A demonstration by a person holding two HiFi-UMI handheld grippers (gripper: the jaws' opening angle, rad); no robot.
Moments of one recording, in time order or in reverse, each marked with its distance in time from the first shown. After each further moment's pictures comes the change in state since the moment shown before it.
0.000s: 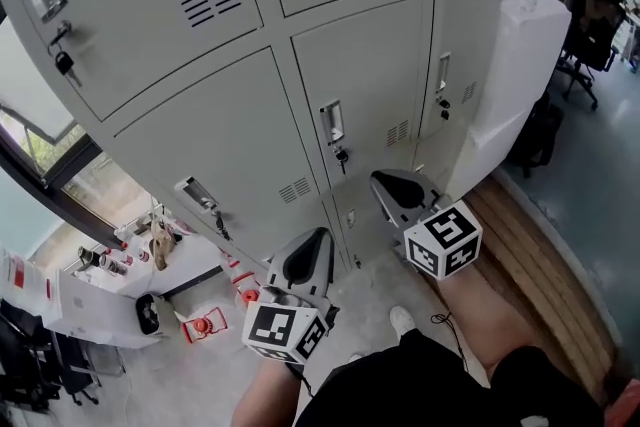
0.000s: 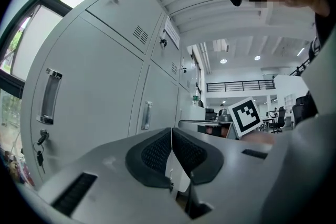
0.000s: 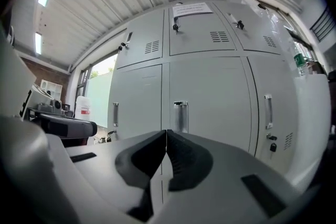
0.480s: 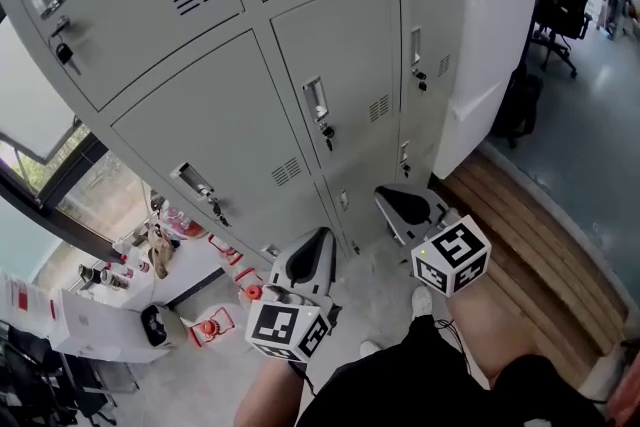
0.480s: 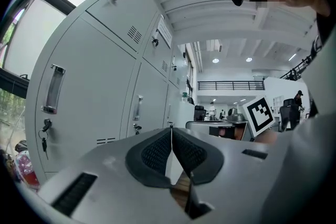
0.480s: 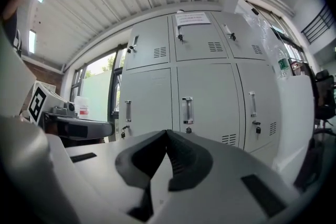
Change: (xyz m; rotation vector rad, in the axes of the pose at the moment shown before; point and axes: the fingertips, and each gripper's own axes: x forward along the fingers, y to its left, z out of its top) left arm -0.041 -0.026 -0.018 -0.006 0.036 -0.105; right arm -0.069 0.055 -0.021 0.030 0.012 -0.076
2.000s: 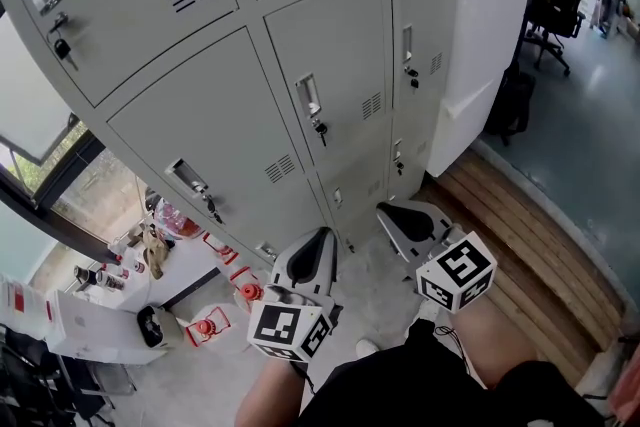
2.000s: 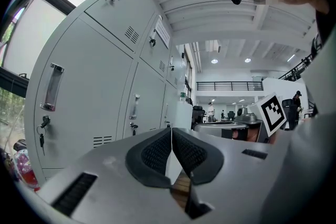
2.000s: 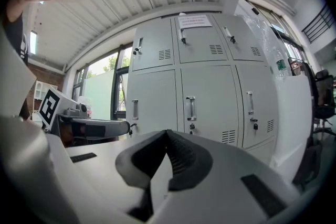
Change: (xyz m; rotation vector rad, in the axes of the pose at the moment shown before) left arm -0.004 -0.015 -0.006 0.004 -0.003 -0.016; right arm -0.034 0.021 -0.008 0.003 0.010 0.008
